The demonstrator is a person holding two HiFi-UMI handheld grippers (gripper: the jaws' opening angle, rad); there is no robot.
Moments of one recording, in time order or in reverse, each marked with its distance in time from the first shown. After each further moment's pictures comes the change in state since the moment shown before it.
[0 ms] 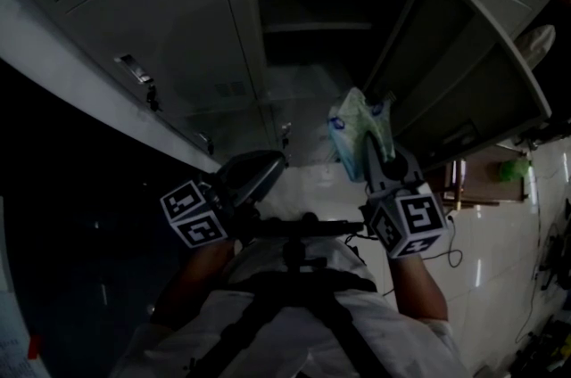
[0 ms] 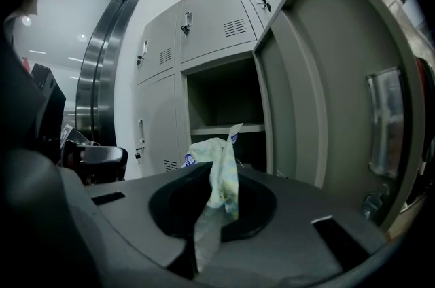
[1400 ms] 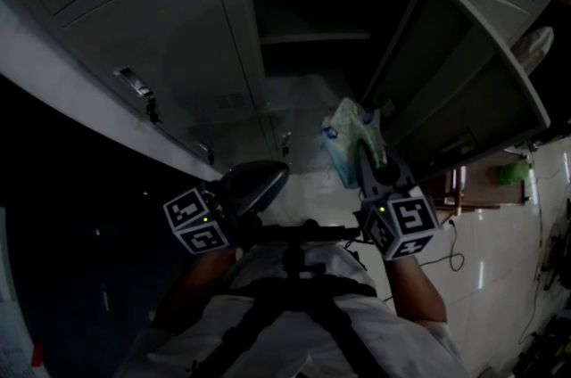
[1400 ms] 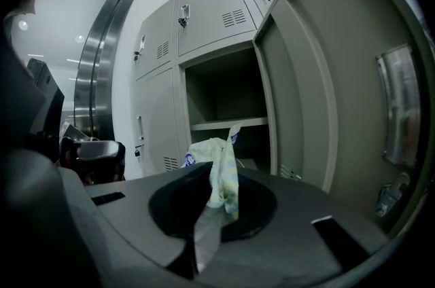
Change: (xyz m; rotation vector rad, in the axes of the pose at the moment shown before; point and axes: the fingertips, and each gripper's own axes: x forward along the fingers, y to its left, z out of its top) left arm 0.008 -0.002 0.000 0.026 0.026 -0.051; right arm 0.015 0.001 -0.009 0.021 0.037 0.010
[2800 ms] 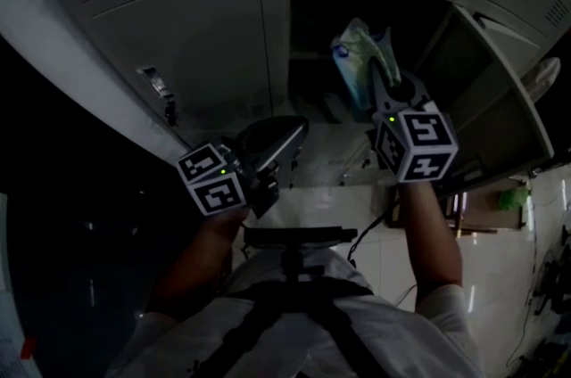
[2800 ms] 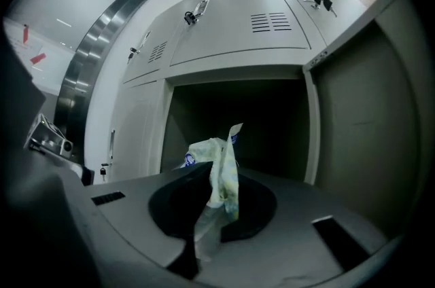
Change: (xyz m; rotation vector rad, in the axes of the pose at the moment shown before) left arm 0.032 0.046 0.076 0.096 -0.066 0.025; right arm 0.105 -0.015 0.139 -0.250 -0.146 -0.025
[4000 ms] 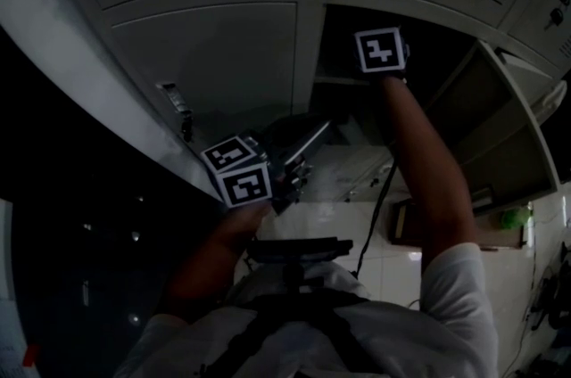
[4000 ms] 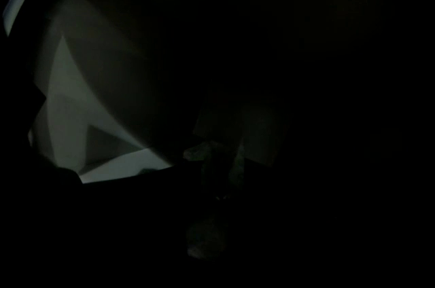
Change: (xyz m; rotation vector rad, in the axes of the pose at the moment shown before) left arm 0.020 0.038 0.025 0.003 -0.005 0.005; right arm 0.203 -0.033 0.001 -0.170 0.295 -0.104
